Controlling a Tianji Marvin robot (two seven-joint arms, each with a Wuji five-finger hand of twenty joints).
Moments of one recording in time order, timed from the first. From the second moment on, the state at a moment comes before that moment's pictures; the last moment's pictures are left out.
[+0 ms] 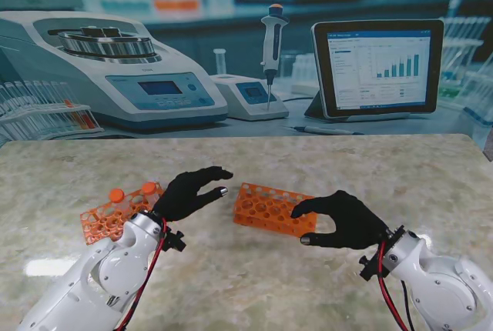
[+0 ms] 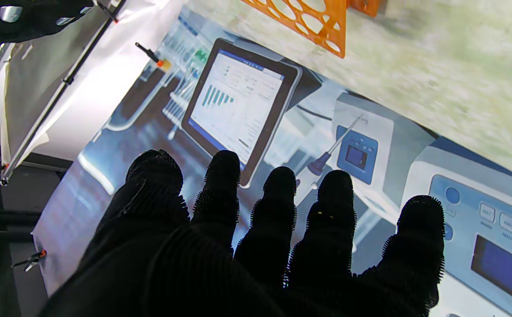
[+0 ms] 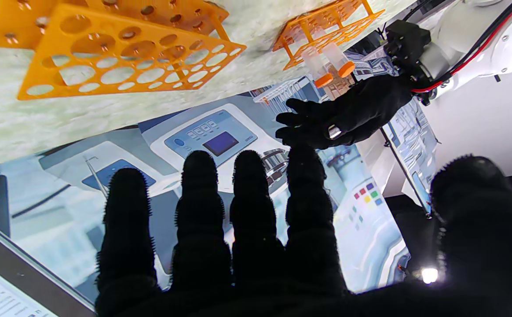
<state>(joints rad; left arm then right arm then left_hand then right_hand) 1.57 -1.13 -1.16 -1.60 0.53 -0.27 0.12 -1.85 -1.05 1.52 -1.82 -0.55 -0.55 0.15 0.85 -0.02 0.01 0.02 0.54 0.01 0.22 0.21 0.56 0.14 0.06 0.15 0.45 0.25 0.08 0.27 0.11 0.49 0.29 0.39 0.25 -0.33 0.48 -0.10 0.66 -0.09 0.35 0.46 0.83 0.01 0.12 0.23 0.72 0.07 0.12 0.25 0.25 0.31 0.91 0.40</state>
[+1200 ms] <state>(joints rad) 1.63 -1.13 -1.14 -1.55 0.53 -0.25 0.15 -1.78 -1.06 1.42 -1.67 -0.55 -0.43 0.13 0.85 -0.02 0.01 0.02 0.61 0.06 0.21 0.20 0.60 0.15 0.06 0.15 0.46 0.26 0.08 0.27 0.12 0.50 0.30 0.36 0.44 -0.28 0.37 -0.09 0.66 -0.07 0.35 0.47 0.84 0.02 0.13 0.24 0.71 0.09 0.13 0.27 0.24 0.31 0.91 0.40</state>
